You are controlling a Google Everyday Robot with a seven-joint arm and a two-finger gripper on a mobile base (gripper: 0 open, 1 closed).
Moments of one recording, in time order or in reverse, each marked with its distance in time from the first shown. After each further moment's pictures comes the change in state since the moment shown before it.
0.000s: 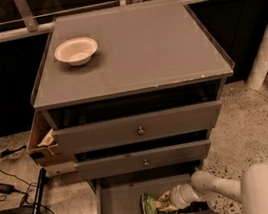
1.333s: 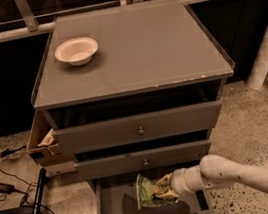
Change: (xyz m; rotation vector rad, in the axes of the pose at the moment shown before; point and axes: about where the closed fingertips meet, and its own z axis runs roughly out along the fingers) arm -0.161 0.016 -0.141 0.135 -0.044 -0.030
